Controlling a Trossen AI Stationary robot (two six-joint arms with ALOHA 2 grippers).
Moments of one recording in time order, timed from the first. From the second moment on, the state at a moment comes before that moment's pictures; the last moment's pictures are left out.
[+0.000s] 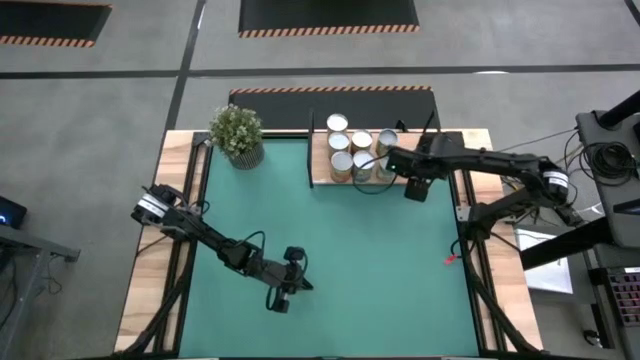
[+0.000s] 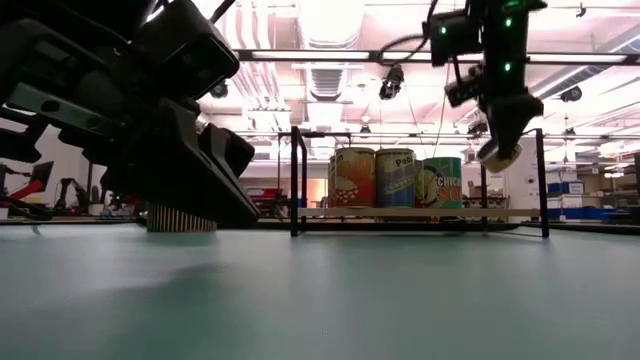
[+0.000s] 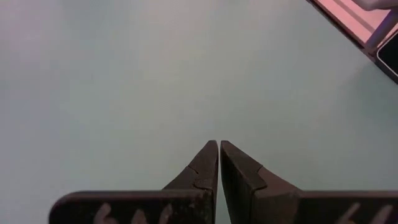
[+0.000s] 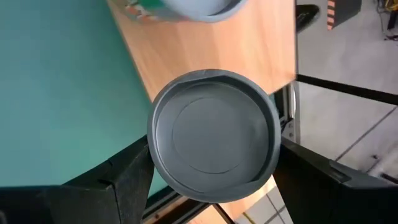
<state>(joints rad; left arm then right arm) -0.46 1.83 0.69 0.56 -0.16 -0.19 -0.36 1.36 1.11 -1.26 0.47 -0.07</state>
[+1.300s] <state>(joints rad) -0.46 1.83 0.69 0.57 -0.17 -0.19 -0.43 1.35 0.91 -0.92 0.48 -0.06</state>
